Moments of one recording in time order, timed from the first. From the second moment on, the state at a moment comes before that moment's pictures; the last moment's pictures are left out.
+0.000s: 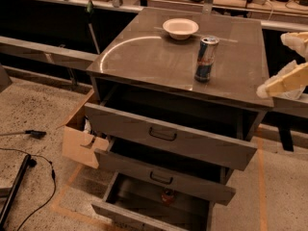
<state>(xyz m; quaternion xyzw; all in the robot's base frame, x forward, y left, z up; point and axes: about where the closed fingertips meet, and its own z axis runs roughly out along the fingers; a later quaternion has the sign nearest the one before) 0.542 -0.270 0.964 -0.46 0.75 0.12 0.46</state>
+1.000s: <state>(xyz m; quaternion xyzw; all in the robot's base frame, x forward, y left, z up) 0.557 -0.260 0.956 -0.43 0.75 0.14 0.48</state>
